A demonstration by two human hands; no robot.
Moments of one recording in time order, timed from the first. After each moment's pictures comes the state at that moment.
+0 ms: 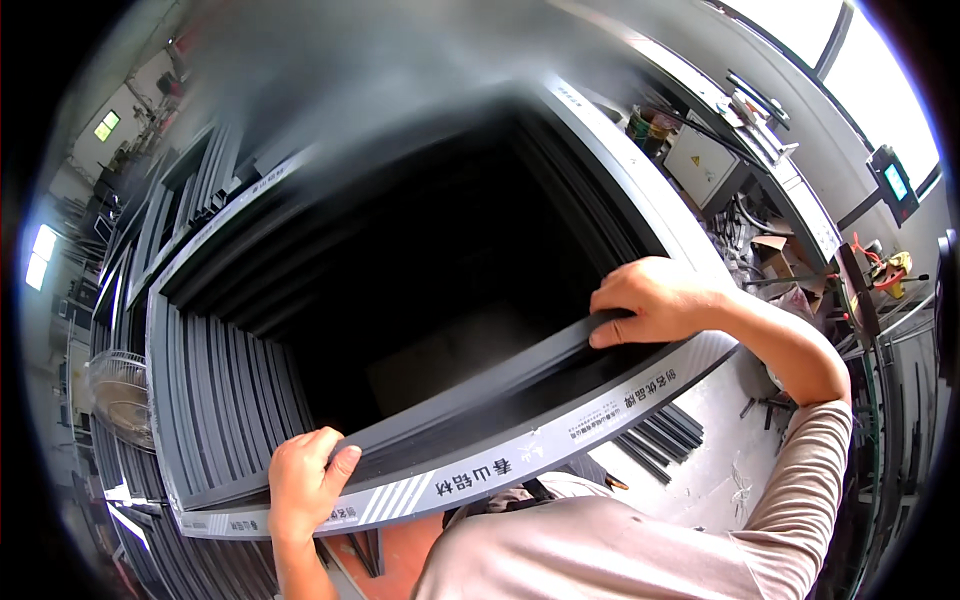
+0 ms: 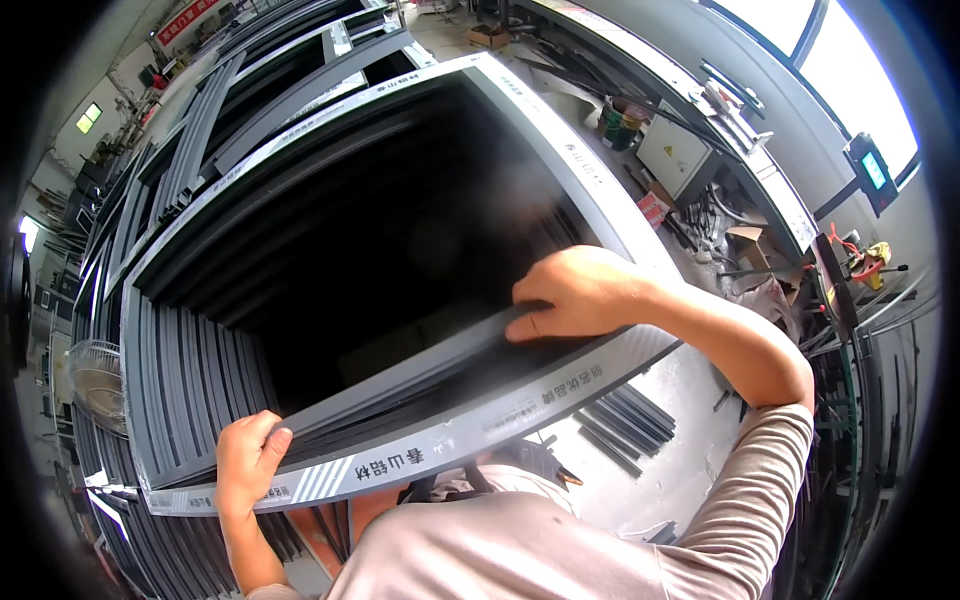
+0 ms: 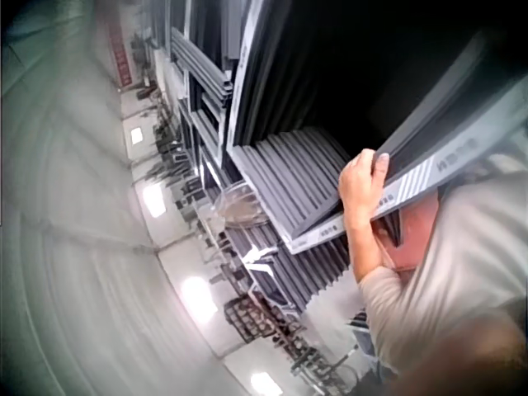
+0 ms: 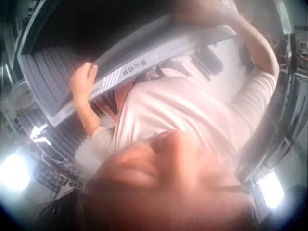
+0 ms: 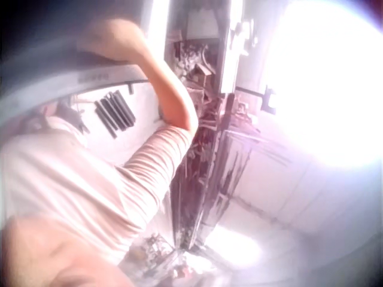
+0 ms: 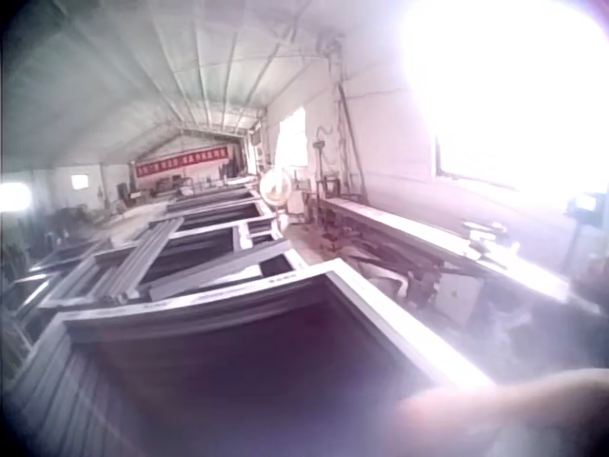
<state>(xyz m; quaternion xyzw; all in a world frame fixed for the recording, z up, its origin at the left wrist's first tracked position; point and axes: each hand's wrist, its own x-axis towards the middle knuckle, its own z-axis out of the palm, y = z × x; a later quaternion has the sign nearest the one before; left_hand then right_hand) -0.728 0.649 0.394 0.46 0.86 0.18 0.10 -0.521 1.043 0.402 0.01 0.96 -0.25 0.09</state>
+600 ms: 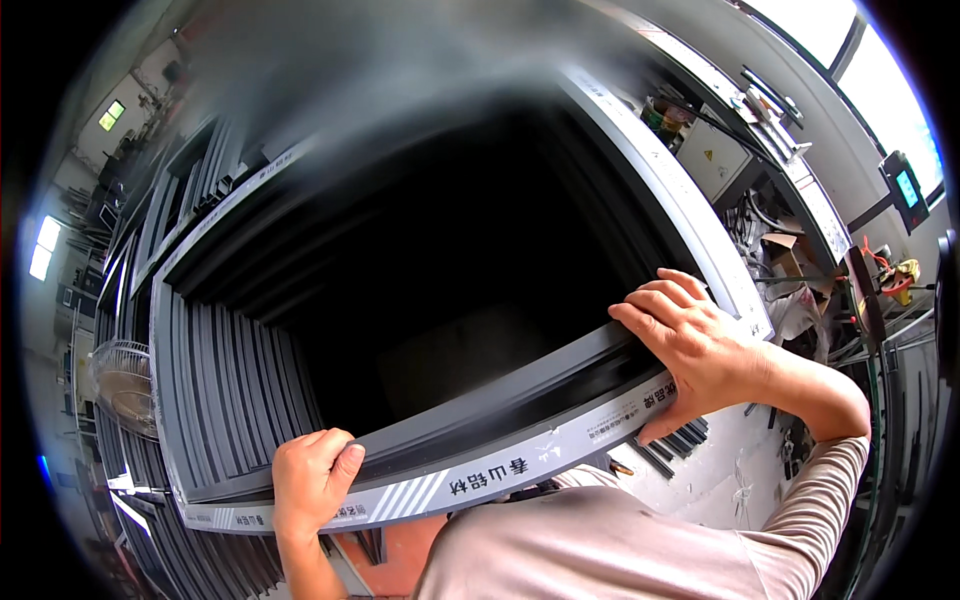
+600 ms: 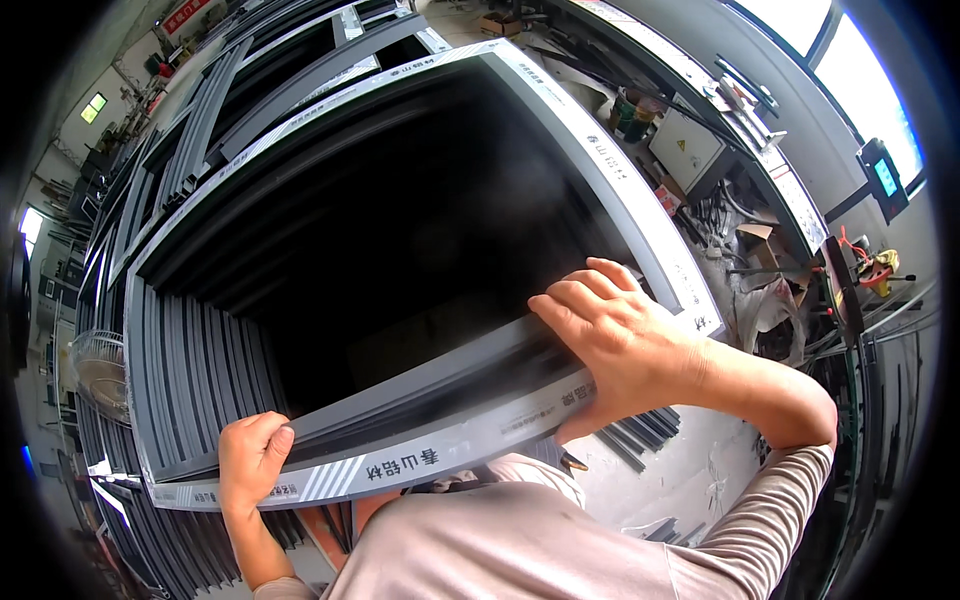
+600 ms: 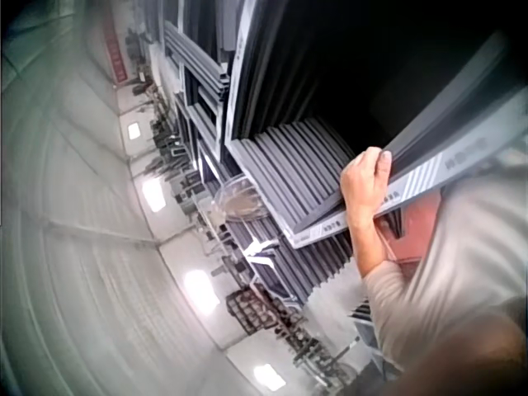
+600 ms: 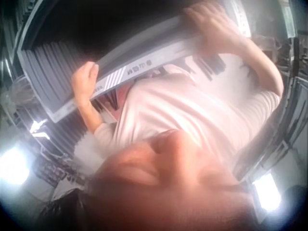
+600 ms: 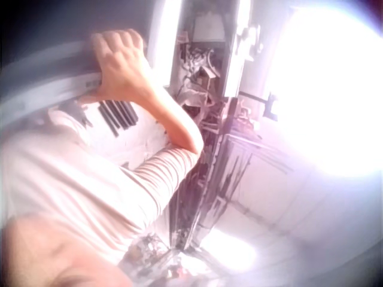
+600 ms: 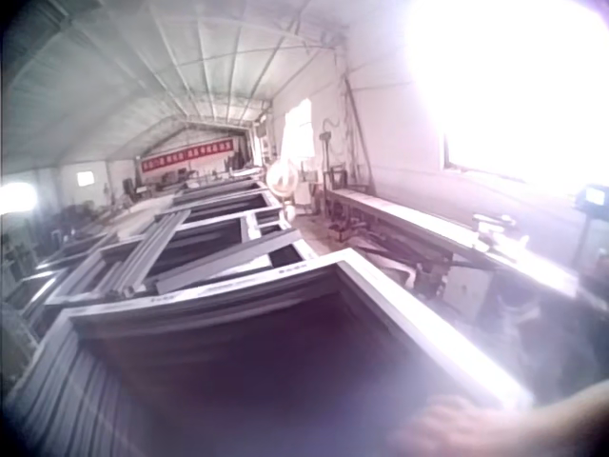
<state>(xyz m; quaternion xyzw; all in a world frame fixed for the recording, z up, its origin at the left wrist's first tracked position) -0.733 0.641 0.395 0.47 0.85 0.21 0.10 -0.490 0.999 0.427 -0.03 0.99 -0.13 0.00</state>
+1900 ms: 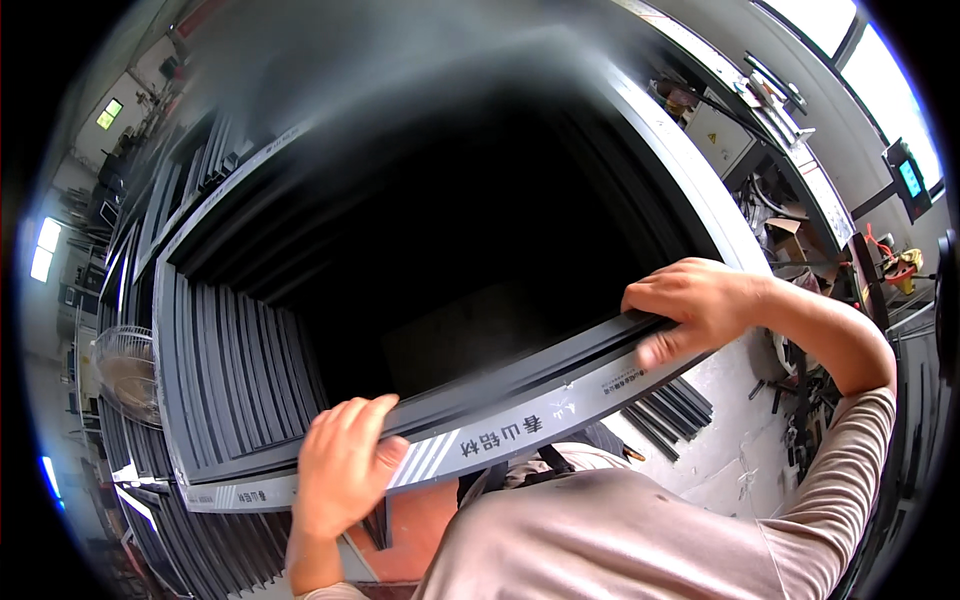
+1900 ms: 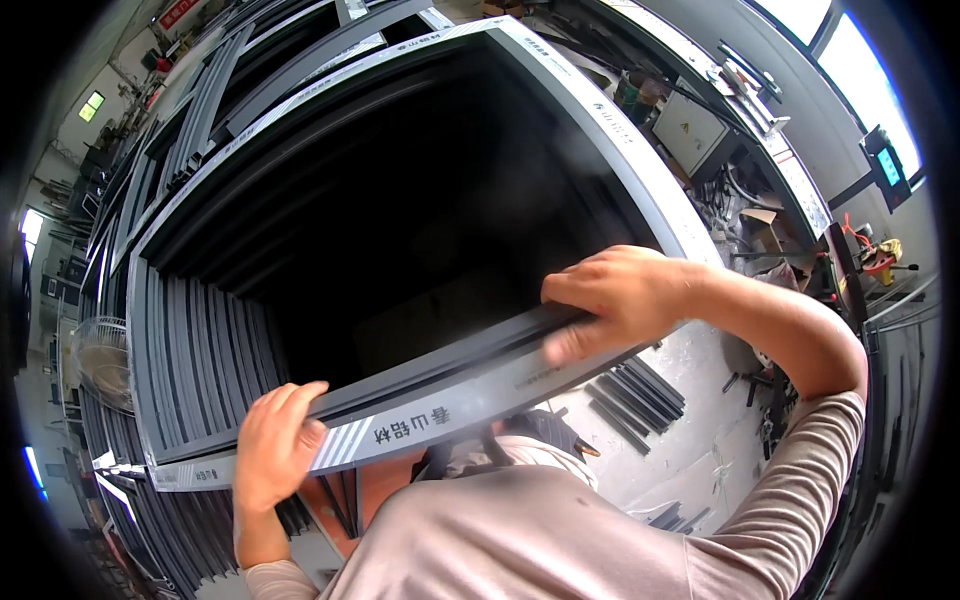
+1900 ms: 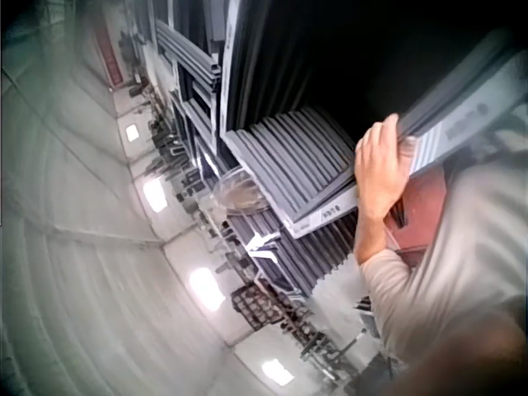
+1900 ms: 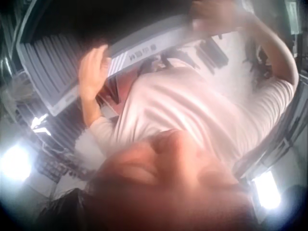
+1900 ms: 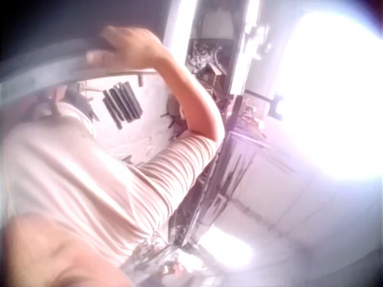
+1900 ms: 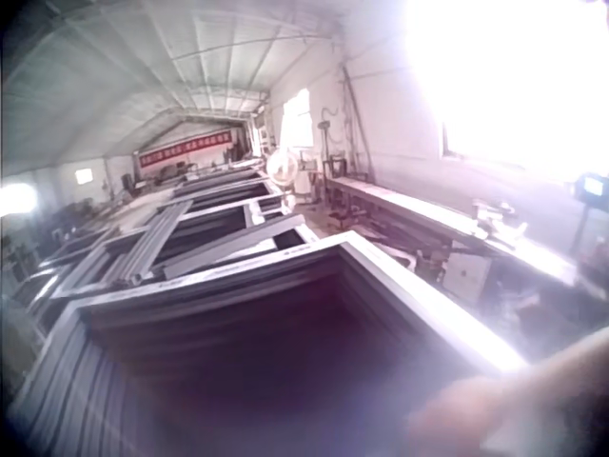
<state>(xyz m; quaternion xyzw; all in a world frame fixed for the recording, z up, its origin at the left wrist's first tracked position) -0.703 0.649 0.404 0.55 0.82 0.13 0.09 -0.506 1.016 0.412 -0.02 0.95 -0.24 0.21</state>
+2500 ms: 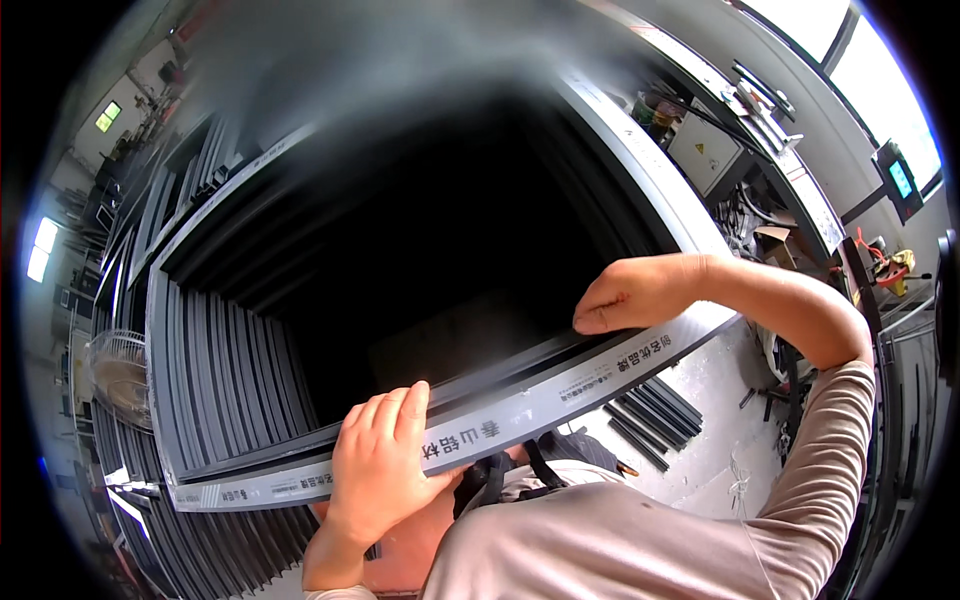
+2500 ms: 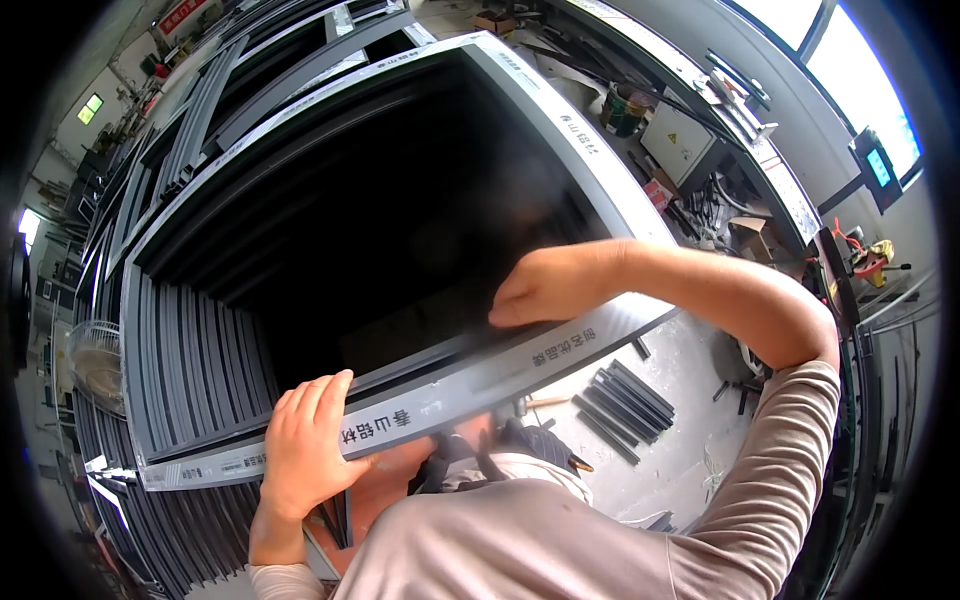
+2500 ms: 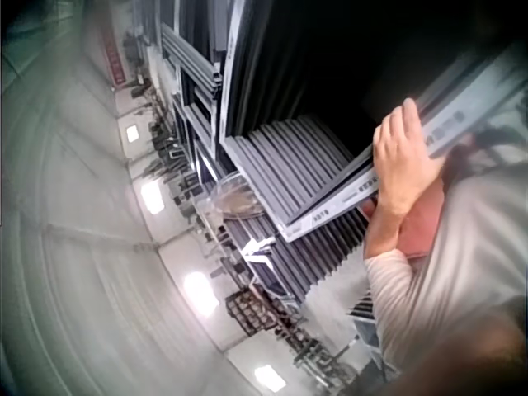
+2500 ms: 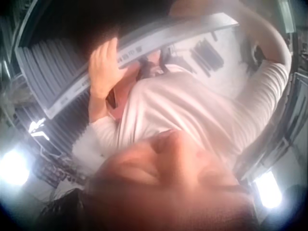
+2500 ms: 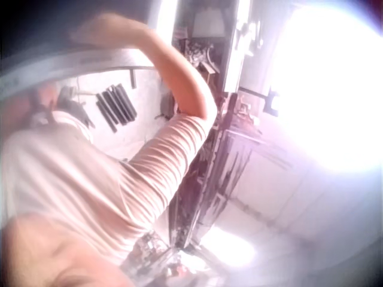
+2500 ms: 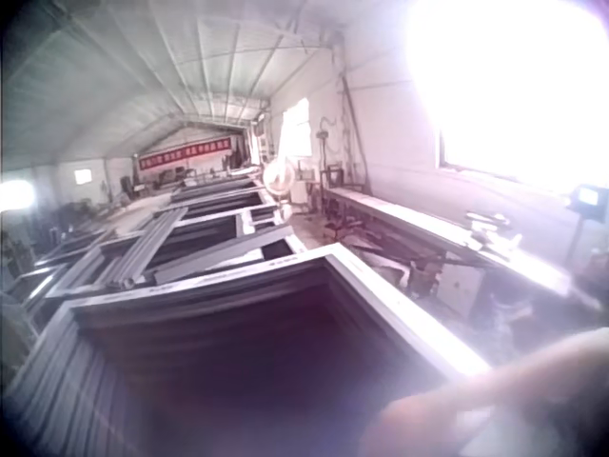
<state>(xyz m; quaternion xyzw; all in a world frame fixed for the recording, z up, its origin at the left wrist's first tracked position) -0.651 0.692 0.394 0.58 0.81 0.09 0.02 -0.530 1.024 0.404 -0.01 0.89 -0.39 0.25</state>
